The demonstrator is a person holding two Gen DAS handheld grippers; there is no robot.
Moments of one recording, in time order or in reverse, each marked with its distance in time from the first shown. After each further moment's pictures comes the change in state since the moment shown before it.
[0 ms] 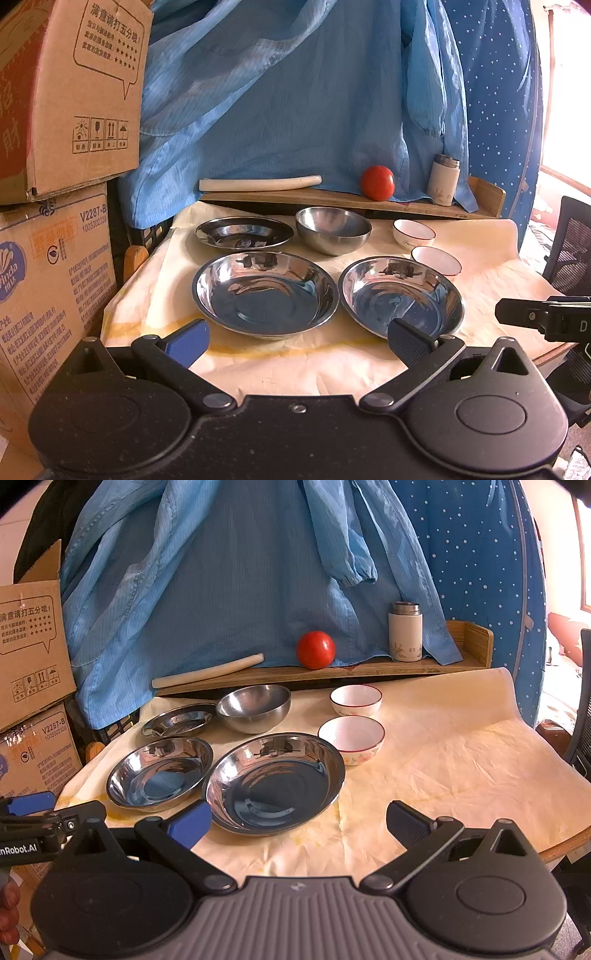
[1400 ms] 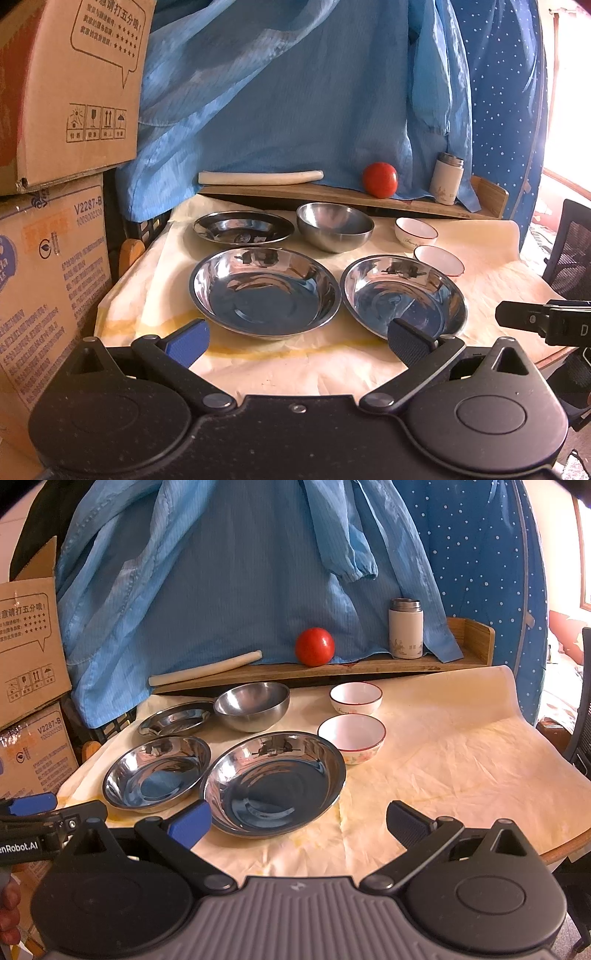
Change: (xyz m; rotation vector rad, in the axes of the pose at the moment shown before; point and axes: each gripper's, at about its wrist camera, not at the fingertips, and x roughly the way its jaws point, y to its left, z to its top) left arm 0.009 0.002 0.000 -0.019 0.016 -0.008; right arm 0.005 0.000 0.001 0.003 0.003 0.000
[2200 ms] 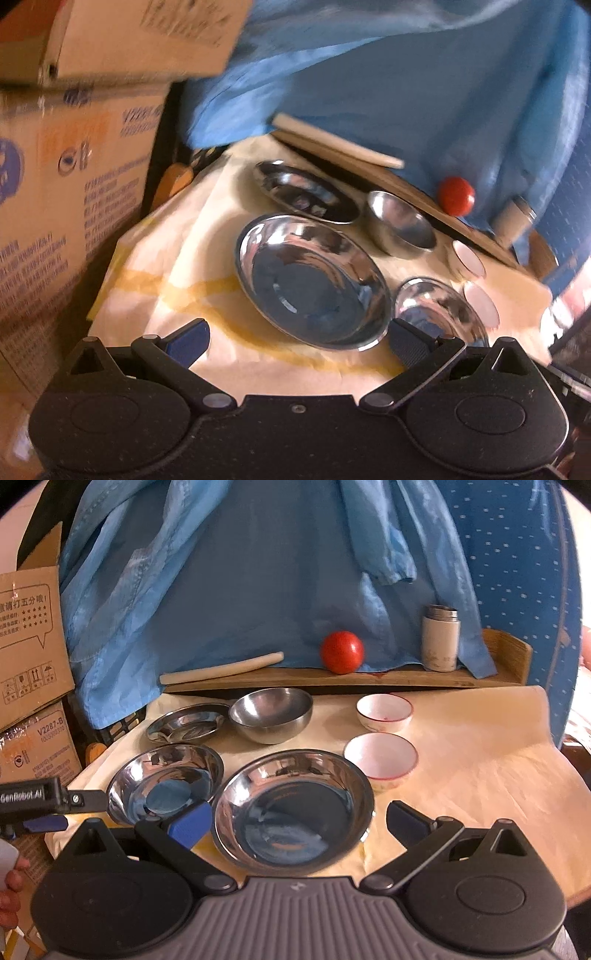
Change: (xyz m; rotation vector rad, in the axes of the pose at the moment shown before) left arm 0.051 0.064 0.029 -0.413 0.181 0.050; right arm 0.042 0.015 0.033 -0.069 0.036 0.048
